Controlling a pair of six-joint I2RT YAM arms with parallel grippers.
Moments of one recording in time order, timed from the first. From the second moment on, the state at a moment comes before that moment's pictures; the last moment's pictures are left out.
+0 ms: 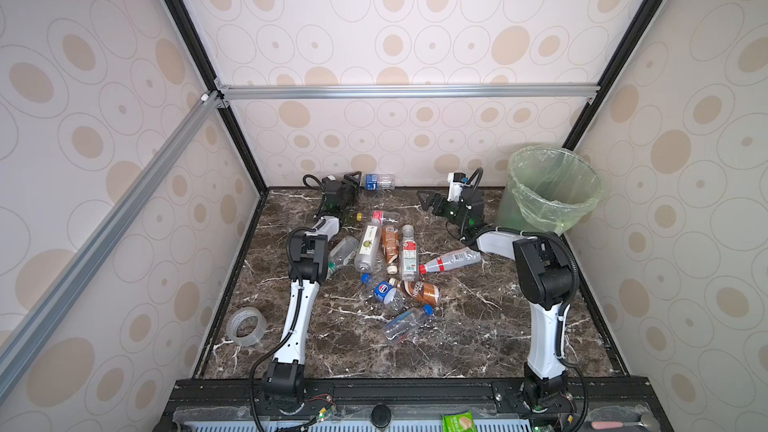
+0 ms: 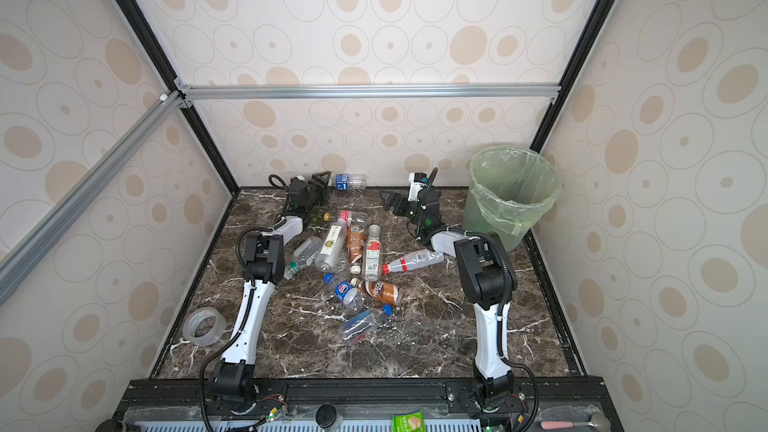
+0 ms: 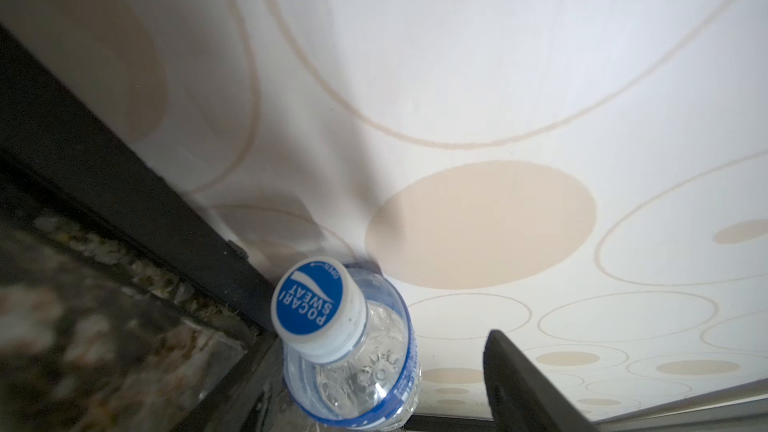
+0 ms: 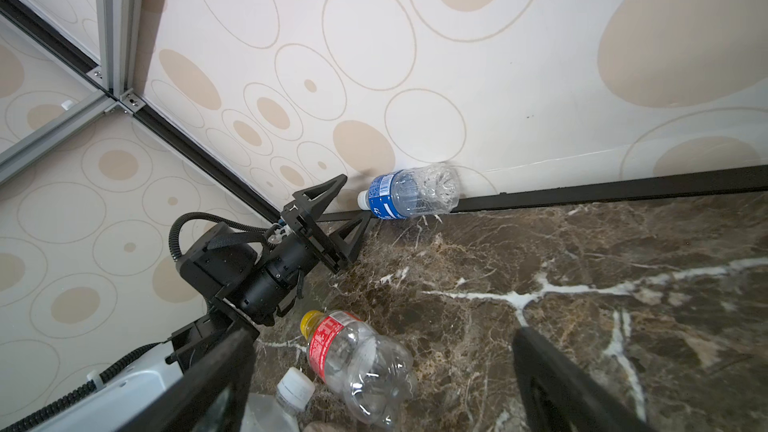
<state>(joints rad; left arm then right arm) -0.10 2.90 2.35 0.46 0.28 -1.42 0.31 2.09 1.32 0.63 -0.33 0.59</state>
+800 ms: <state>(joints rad) -0.12 2.95 2.44 0.36 0.20 -1.42 0.30 2.03 1.21 0.73 -0.29 0.59</state>
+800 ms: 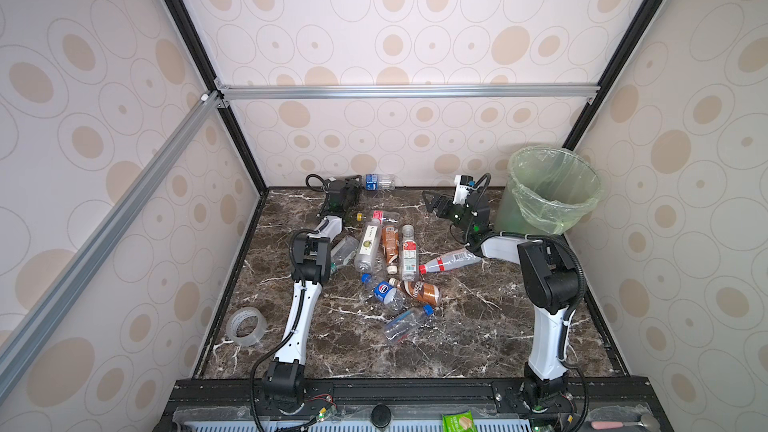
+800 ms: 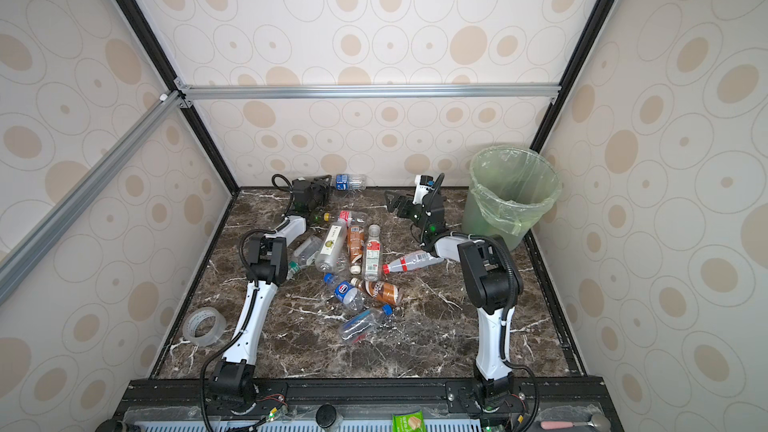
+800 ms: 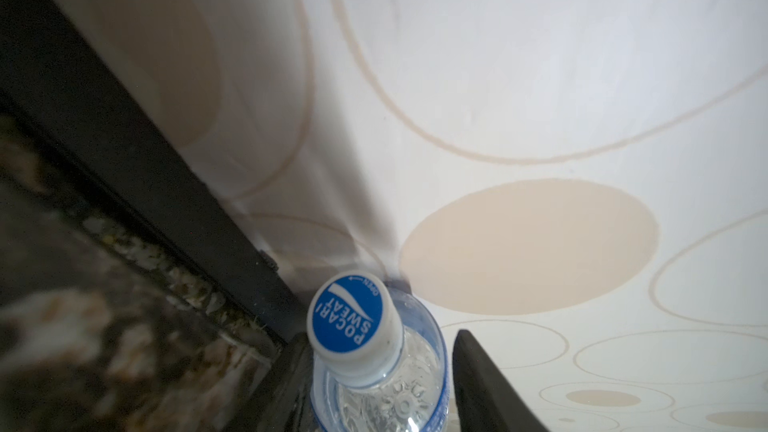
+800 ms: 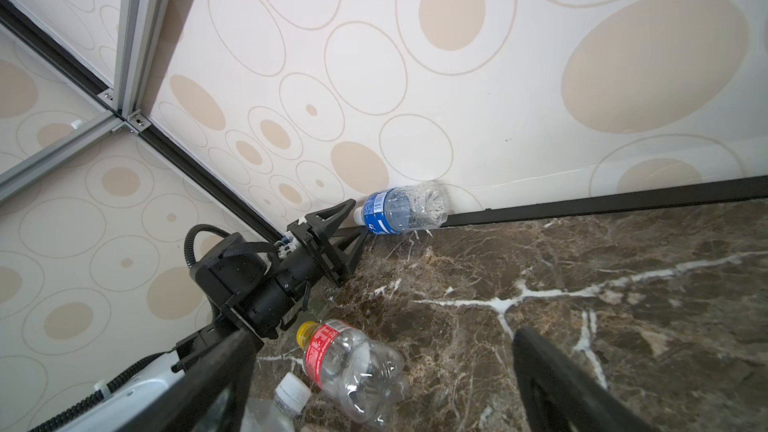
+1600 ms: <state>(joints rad) -0.13 2.92 2.37 0.42 0.18 -1.40 0.29 2.00 1.20 0.76 -0.28 0.57</state>
